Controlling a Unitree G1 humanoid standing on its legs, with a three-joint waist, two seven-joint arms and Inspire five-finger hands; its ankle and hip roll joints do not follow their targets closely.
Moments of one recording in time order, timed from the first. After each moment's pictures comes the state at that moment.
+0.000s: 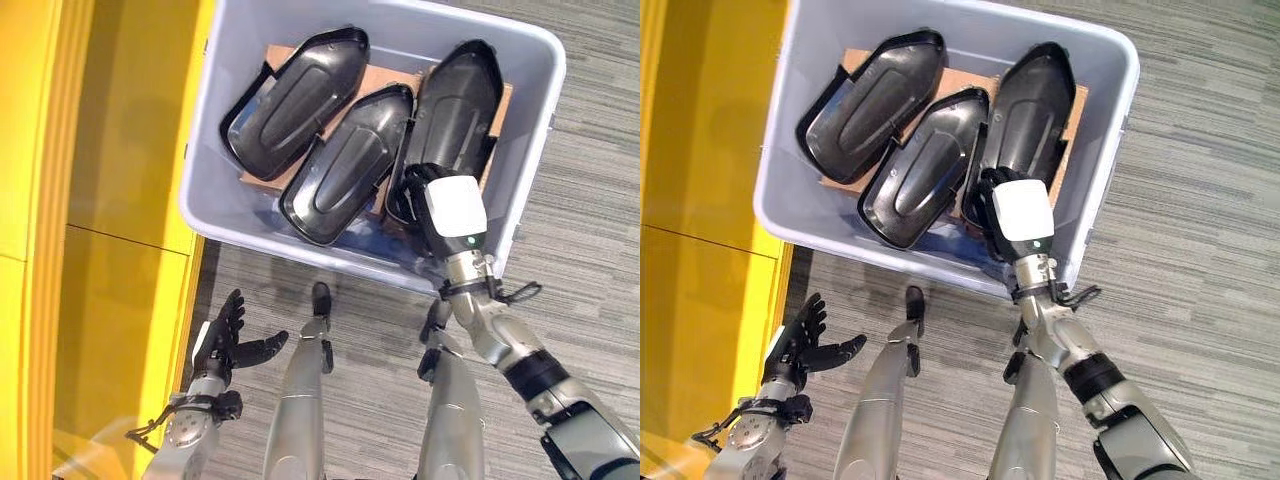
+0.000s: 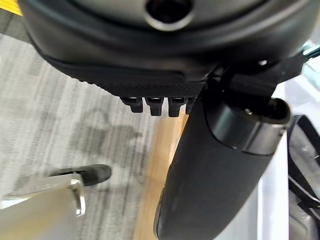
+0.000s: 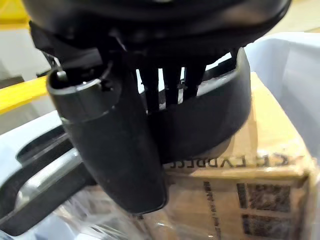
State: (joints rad) left arm 0.15 0.49 -0.19 0.15 -0.47 -0.17 0.19; right arm -0.49 -0.56 0.44 0.30 -0.81 0.07 -0.56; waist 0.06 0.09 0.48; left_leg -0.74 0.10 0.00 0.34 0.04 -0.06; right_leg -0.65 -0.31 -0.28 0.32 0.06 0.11
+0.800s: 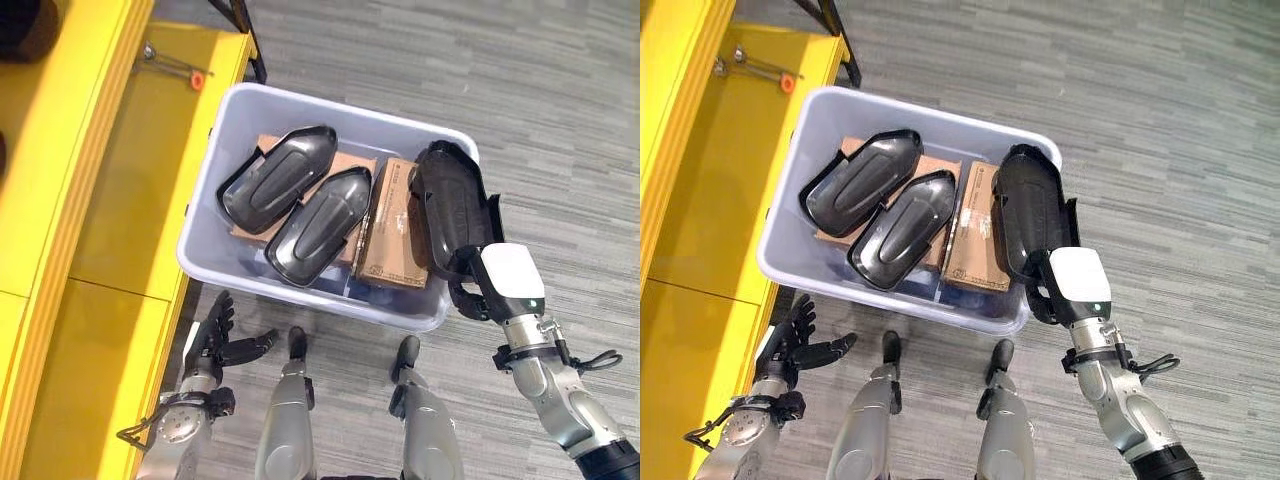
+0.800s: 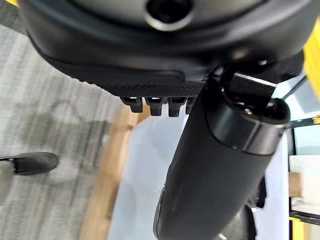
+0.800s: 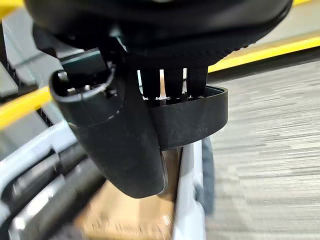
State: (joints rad) left arm 0.18 0.49 -0.11 0.17 -0.47 -0.13 0.18; right arm -0.04 -0.67 0.20 -0.05 -0.64 -0.03 -0.38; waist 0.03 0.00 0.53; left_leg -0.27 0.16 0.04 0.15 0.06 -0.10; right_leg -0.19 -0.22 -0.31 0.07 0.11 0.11
